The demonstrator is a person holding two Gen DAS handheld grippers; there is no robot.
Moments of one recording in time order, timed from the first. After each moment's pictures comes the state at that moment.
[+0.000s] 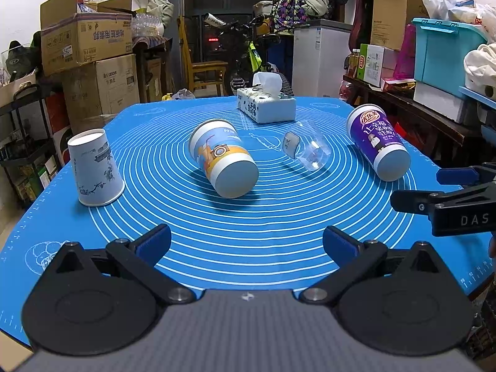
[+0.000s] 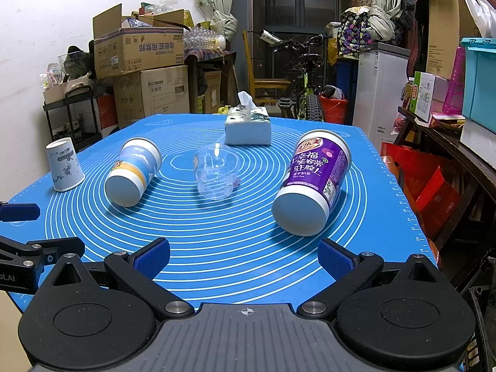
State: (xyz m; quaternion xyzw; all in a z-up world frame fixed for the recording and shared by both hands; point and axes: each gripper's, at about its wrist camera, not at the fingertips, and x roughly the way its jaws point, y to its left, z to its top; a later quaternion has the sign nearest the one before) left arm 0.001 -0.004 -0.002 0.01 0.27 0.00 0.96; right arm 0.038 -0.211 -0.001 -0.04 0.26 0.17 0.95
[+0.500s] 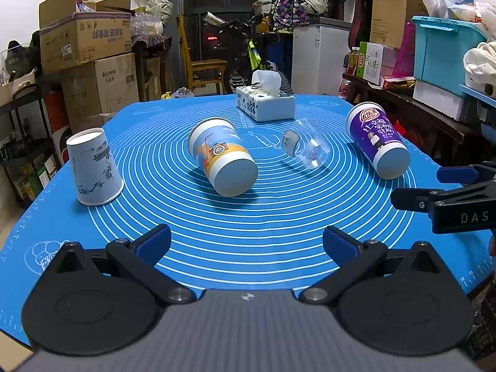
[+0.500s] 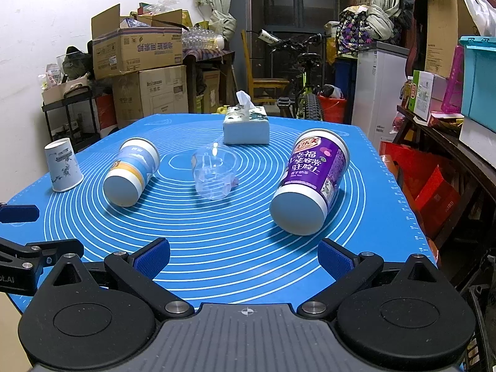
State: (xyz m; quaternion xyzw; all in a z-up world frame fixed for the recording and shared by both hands) left arm 0.002 0.003 -0.005 0.01 0.28 0.00 0.96; right arm 0.039 -0.213 -0.004 -0.03 0.26 0.17 0.95
